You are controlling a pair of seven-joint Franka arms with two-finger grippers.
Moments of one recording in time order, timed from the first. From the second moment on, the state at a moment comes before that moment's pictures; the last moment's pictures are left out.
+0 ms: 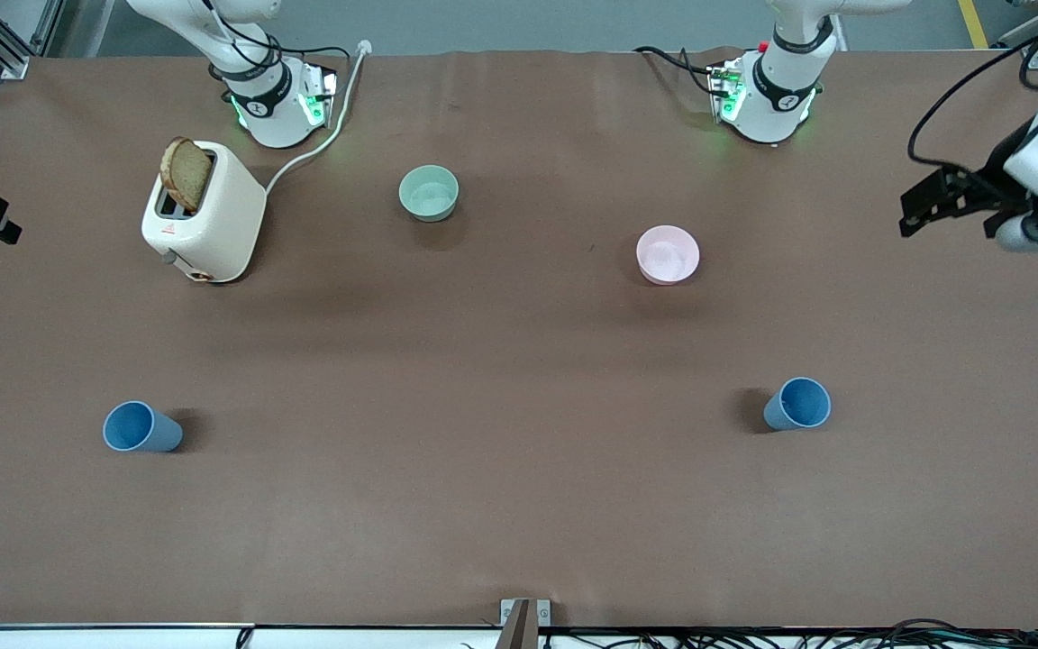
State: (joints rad) left arm -0.07 0.05 -0.04 -1.53 0.00 1.55 -0.06; right arm -0.05 0.00 -0.07 -1.49 0.00 1.52 -0.03
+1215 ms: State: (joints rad) left arm -0.03 0.47 -0.04 -1.86 0.00 2.31 -0.02; right arm -0.21 0.43 -0.07 -1.66 0.06 2.10 -0.29
